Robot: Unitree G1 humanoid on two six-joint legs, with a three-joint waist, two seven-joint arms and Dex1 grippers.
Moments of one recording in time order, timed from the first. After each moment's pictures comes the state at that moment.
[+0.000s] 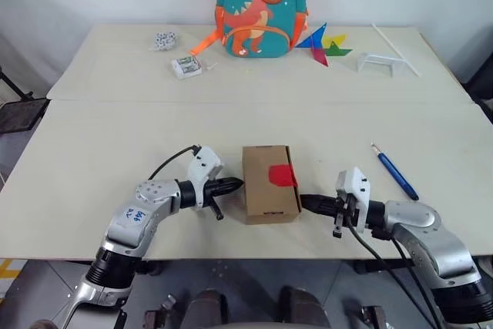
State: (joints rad) left arm -0.38 0.46 -0.14 -0.18 -0.31 0.68 -0.70; right arm -0.14 -0.66 0.03 -0.25 0.44 0.37 0.97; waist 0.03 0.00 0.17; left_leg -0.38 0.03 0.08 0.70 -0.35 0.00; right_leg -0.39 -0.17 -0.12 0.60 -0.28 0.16
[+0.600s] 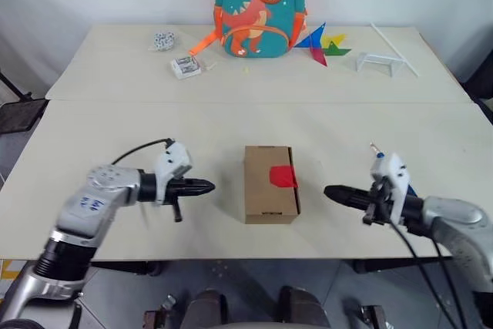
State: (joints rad) left arm -0.44 0.80 -0.07 -0.15 -0.39 0.62 -1.09; right arm -0.14 -0.82 -0.25 -0.36 0.75 0.88 0.85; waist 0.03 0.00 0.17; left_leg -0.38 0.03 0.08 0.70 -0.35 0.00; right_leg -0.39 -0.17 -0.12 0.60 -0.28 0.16
